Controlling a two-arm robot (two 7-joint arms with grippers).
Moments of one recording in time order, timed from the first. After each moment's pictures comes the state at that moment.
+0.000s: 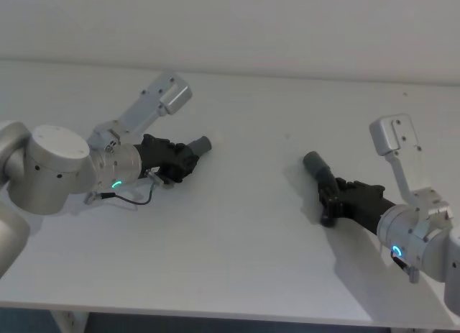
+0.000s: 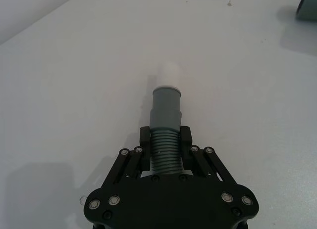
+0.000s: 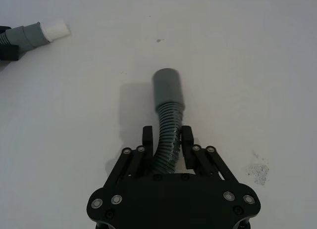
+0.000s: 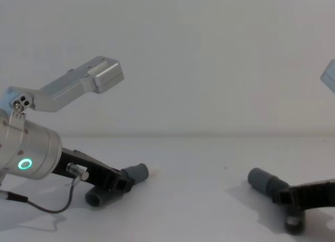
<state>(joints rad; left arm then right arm) -0.45 0.42 0.52 -1.53 -0.23 0.64 -0.37 0.08 0.29 -0.28 -1.78 0.26 0.69 0.12</state>
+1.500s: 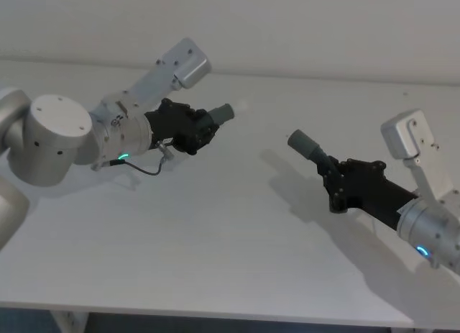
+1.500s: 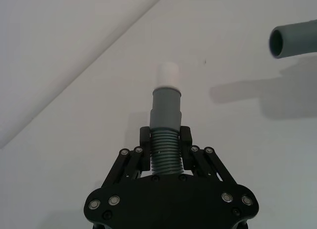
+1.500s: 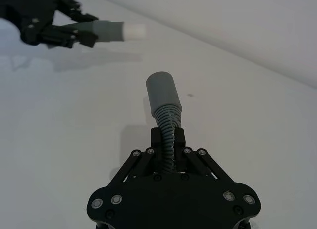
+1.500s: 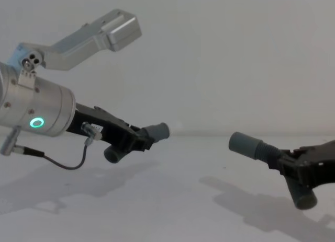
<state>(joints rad) -0.53 0.44 0.55 -1.56 -0.17 0.53 -0.45 0.08 0.45 -0.30 -1.77 0.23 0.34 0.37</state>
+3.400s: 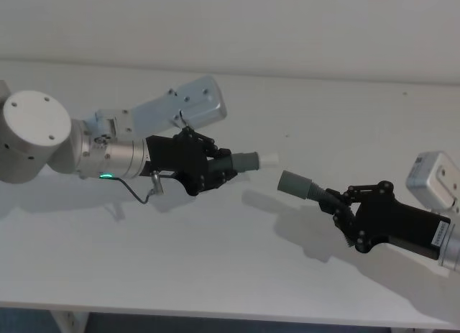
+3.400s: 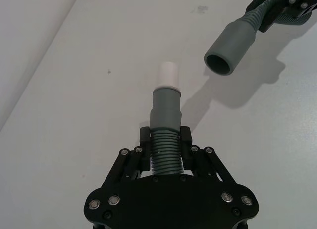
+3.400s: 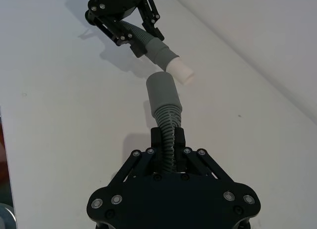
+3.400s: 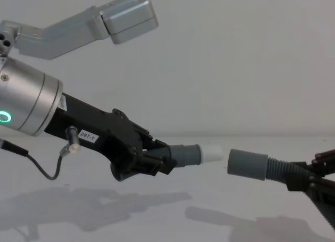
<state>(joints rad) -0.58 0.63 0.68 -1.70 -0.20 0.42 -0.74 0.07 0.73 -0.34 -1.79 0.28 0.04 0.65</state>
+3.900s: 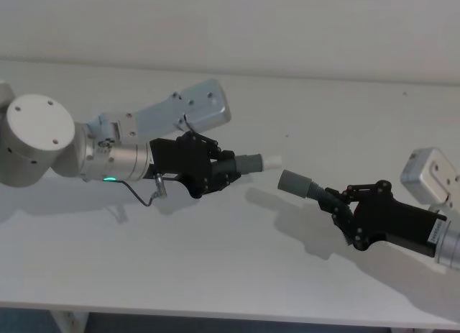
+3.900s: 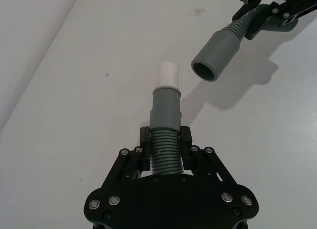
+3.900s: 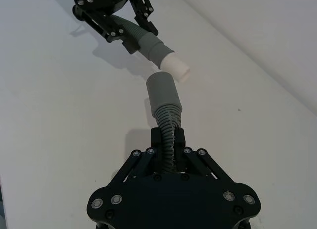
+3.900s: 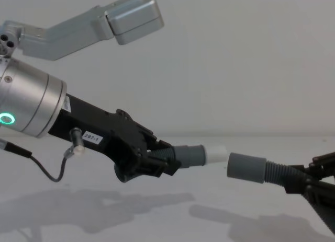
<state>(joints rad) -0.57 0.63 0.70 -1.72 -0.20 0.42 -0.72 0.09 0.72 -0.36 -1.78 0.28 0.07 0.64</state>
